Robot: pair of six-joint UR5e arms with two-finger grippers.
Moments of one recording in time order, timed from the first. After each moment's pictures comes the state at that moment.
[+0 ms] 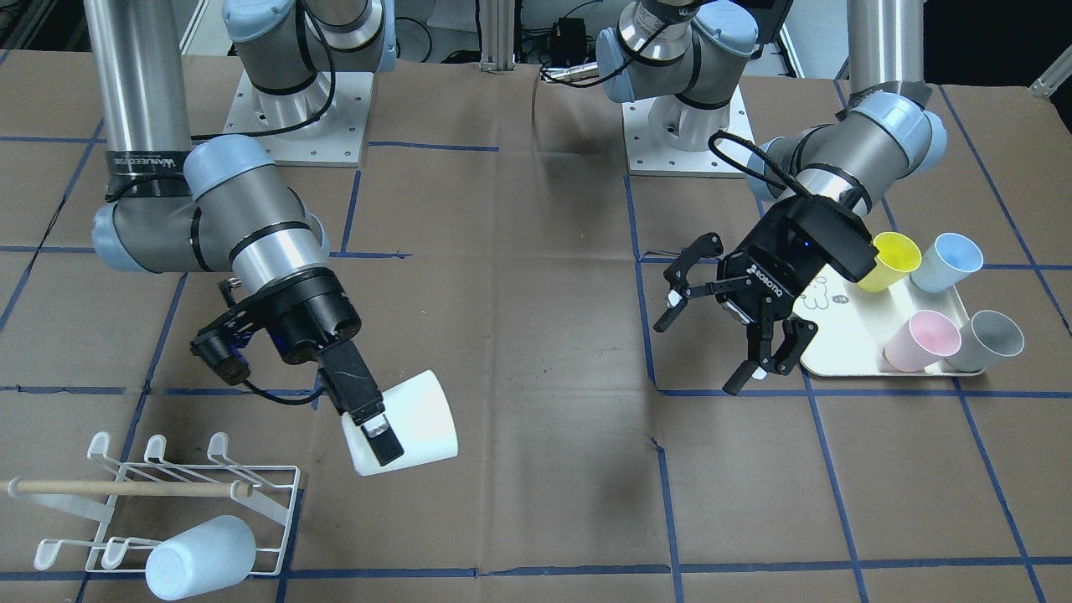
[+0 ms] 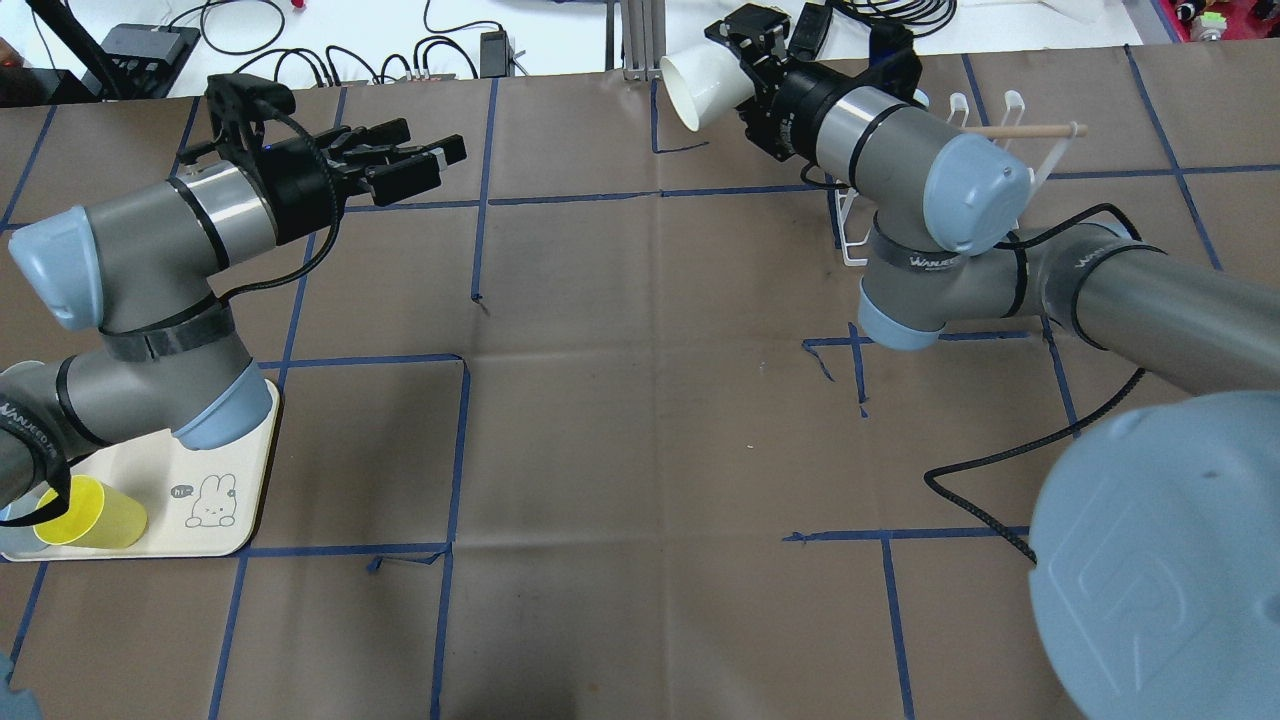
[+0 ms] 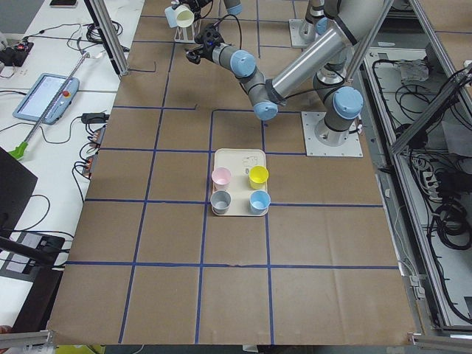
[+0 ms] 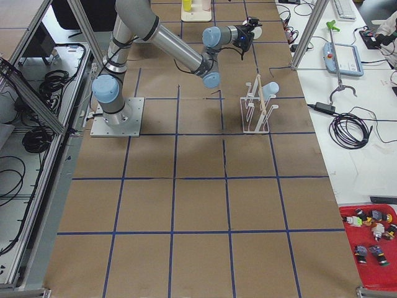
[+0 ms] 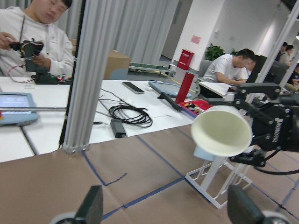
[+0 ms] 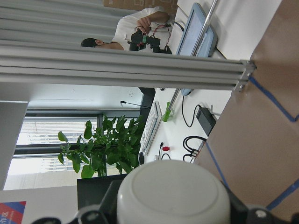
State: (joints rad) left arm -1.30 -1.79 -2.09 0.05 0.69 0.21; right arm 1.57 -1.08 1.85 -3.60 -1.04 1.23
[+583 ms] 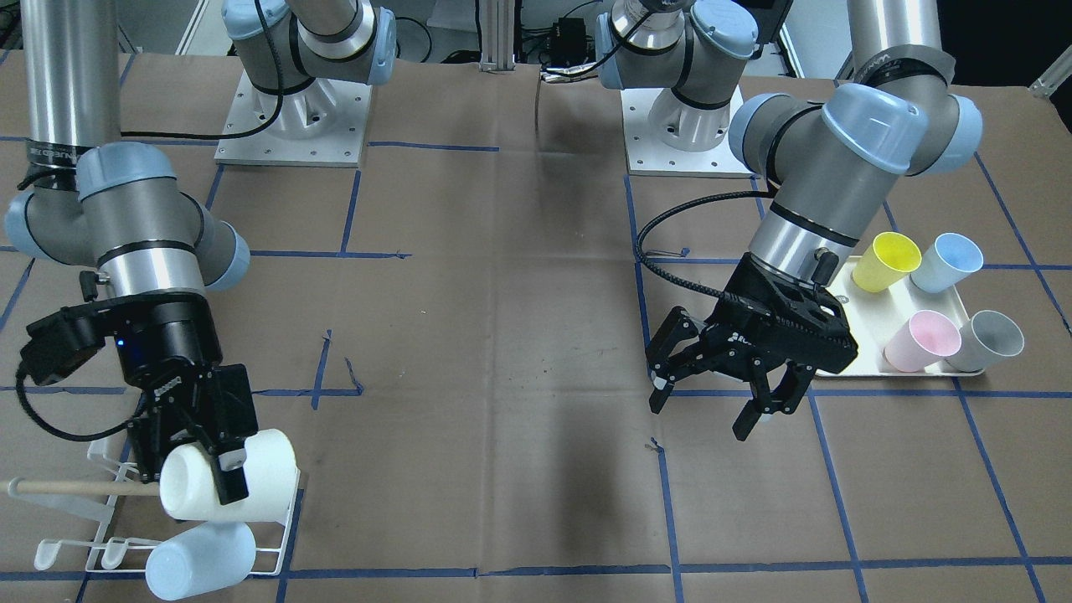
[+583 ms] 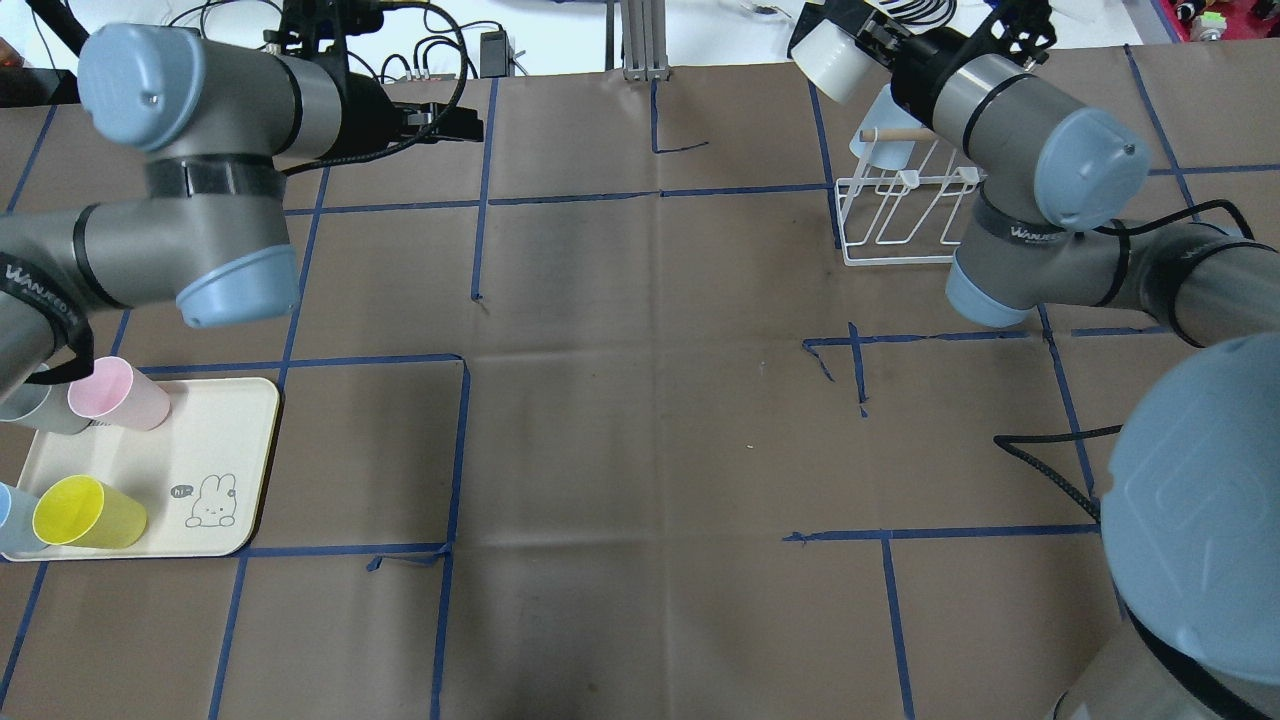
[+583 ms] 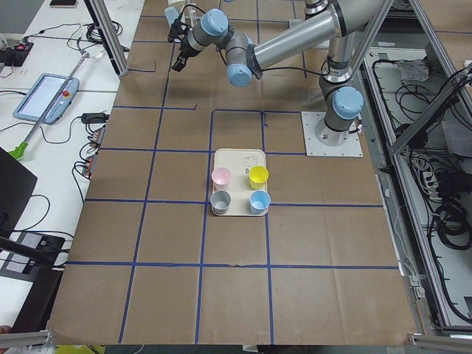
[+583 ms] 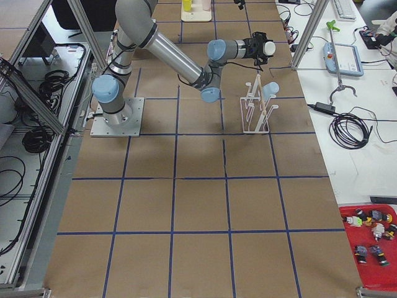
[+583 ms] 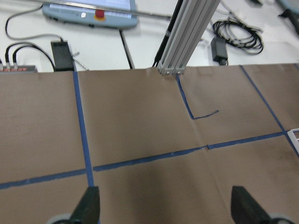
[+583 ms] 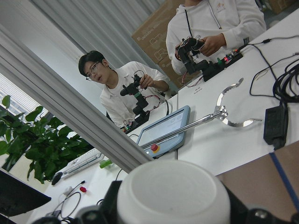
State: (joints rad) left arm -1.50 -1.79 -1.75 -0.68 1.27 0.15; right arm 1.40 -1.09 1.84 -3.60 -1.05 0.46
